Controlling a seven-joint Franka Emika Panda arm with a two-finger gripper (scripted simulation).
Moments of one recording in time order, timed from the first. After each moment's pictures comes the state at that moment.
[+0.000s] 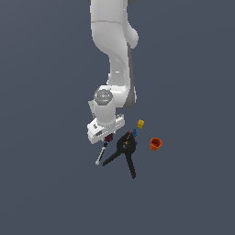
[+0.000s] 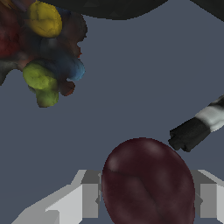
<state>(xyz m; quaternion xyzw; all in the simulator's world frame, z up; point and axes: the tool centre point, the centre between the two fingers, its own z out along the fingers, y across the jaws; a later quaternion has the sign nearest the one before) -0.027 -0.052 0.029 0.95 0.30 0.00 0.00</state>
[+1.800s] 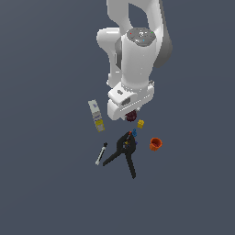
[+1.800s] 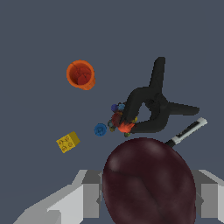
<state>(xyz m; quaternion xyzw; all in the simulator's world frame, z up) -0.023 0.055 0.222 0.95 0.30 0.00 0.00</state>
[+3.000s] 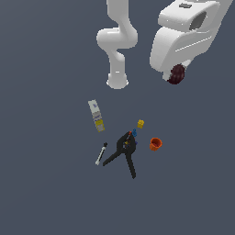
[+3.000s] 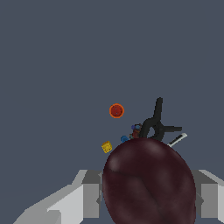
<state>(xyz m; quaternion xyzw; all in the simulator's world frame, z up) -0.011 0.164 0.419 0.95 0.30 0.00 0.00</state>
